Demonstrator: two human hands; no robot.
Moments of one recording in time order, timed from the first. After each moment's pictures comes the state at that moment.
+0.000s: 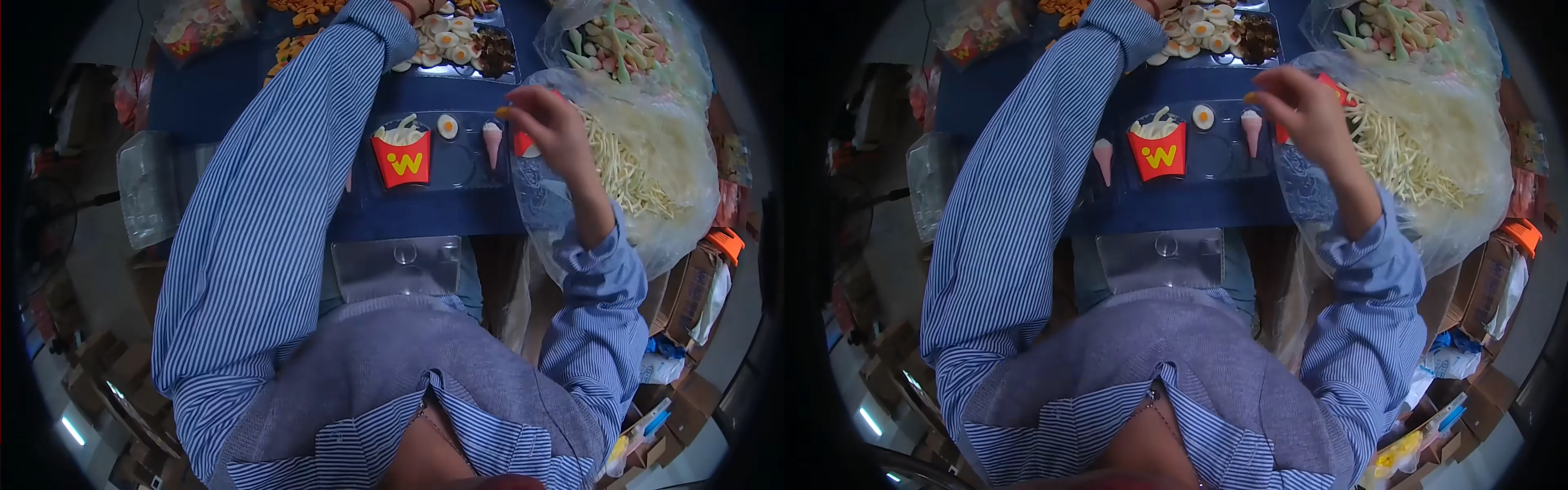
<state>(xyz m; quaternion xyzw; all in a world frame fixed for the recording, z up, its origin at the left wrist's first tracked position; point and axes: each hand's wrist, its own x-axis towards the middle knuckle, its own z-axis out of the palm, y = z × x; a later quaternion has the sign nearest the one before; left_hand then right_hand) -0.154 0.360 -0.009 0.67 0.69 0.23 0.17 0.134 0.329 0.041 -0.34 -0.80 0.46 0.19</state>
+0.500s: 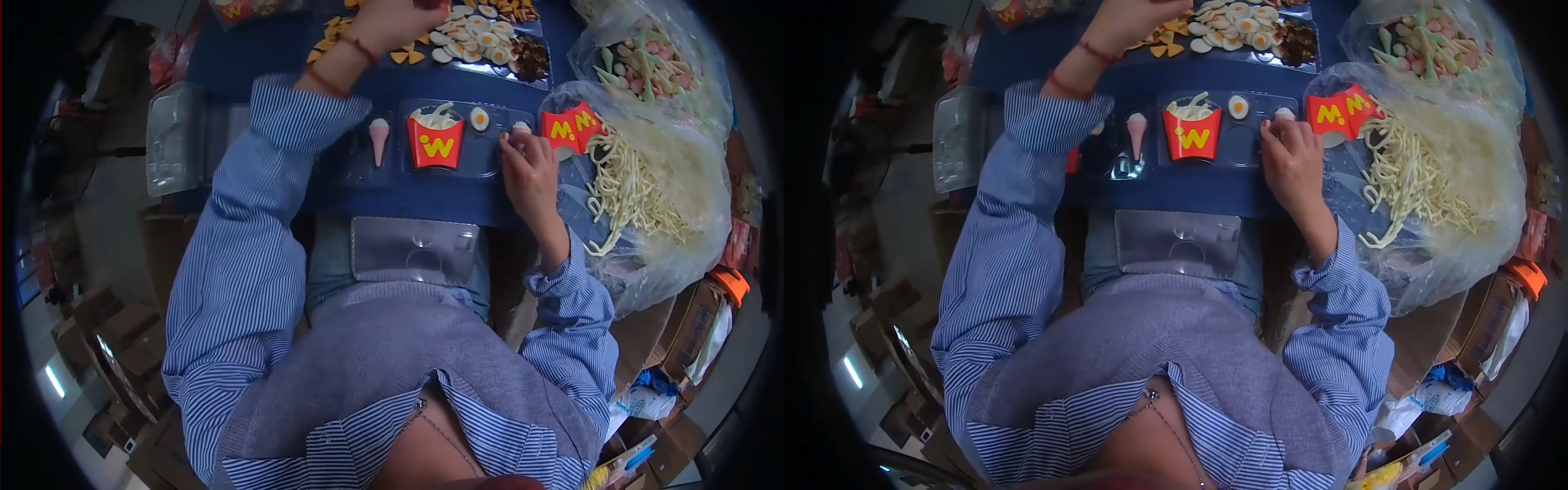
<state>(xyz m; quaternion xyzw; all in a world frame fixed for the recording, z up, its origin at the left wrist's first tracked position) -0.175 0.268 0.043 0.57 0.76 0.29 0.16 0.129 0.253 -0.019 -0.25 -0.93 0.07 0.26</state>
